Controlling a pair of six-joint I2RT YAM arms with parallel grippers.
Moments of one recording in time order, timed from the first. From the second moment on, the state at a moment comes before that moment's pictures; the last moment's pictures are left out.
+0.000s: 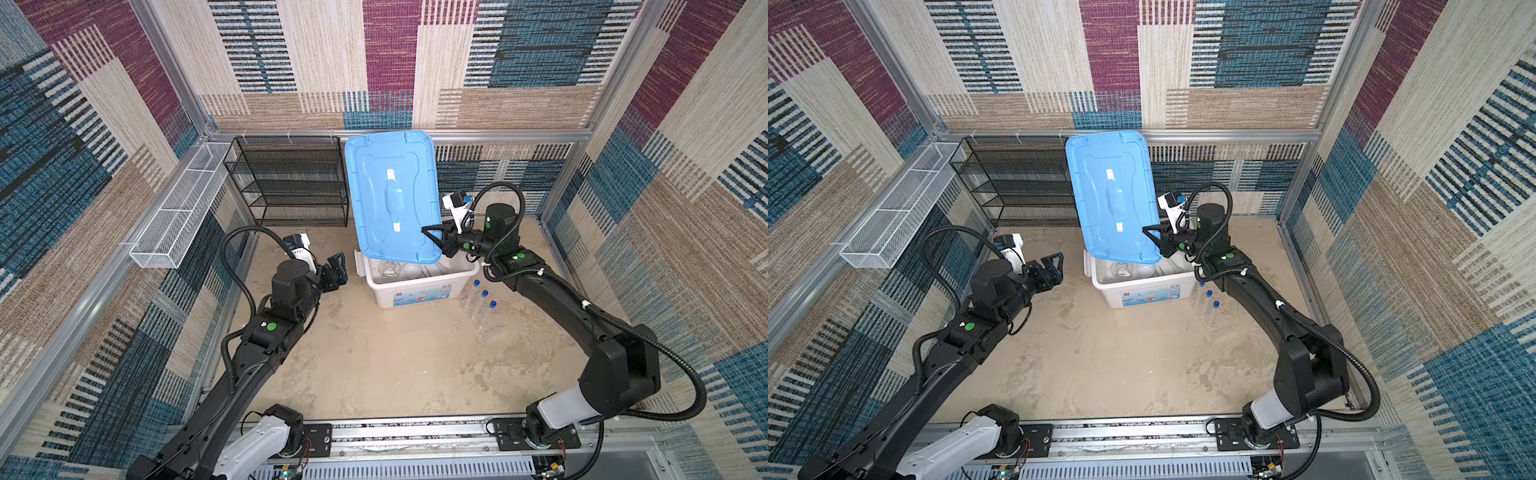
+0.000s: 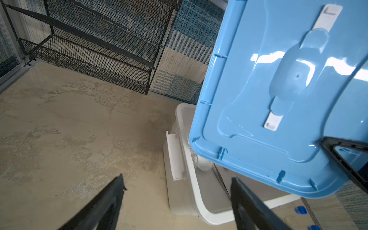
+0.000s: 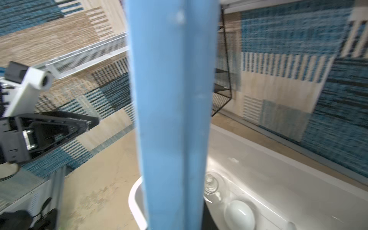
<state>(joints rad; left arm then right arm) -0.37 0.97 0.91 -0.24 -0.13 -0.50 0.37 1.50 1.29 0.02 -0.54 0.12</state>
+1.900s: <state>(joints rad) -0.14 1.26 1.06 -0.05 0.59 -0.81 0.74 1.53 0.84 0.65 0.57 -1.31</state>
